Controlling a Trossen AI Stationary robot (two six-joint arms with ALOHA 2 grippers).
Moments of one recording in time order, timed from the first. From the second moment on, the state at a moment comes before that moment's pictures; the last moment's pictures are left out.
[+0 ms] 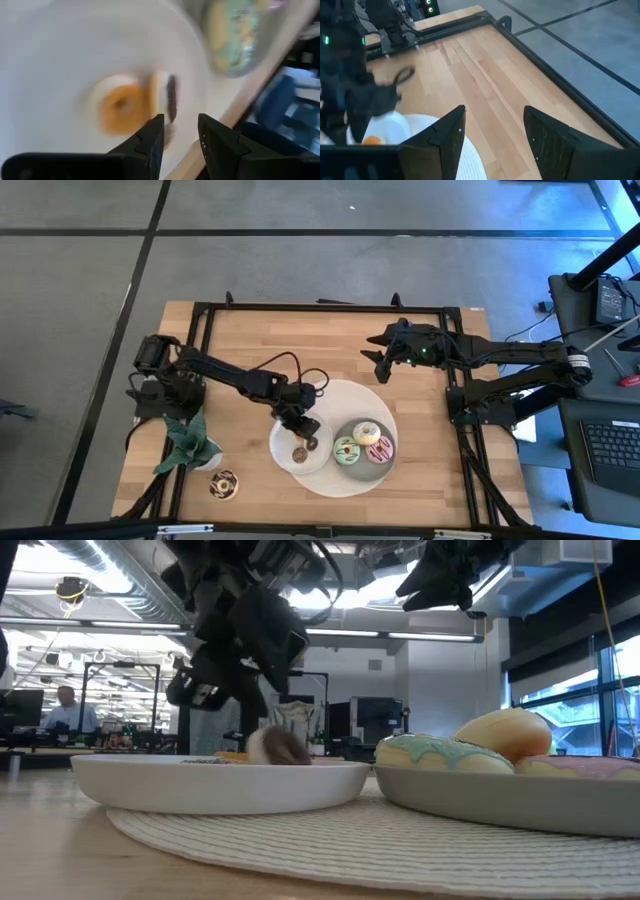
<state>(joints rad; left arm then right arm) -0.11 1.71 1.05 -0.30 0.35 -1.14 -0.10 1.10 0.93 -0.31 0.27 0.22</state>
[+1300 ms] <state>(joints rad) 0.23 1.48 1.04 -0.29 0.14 -0.70 -0.95 1.44 0.94 -0.58 0.12 0.26</state>
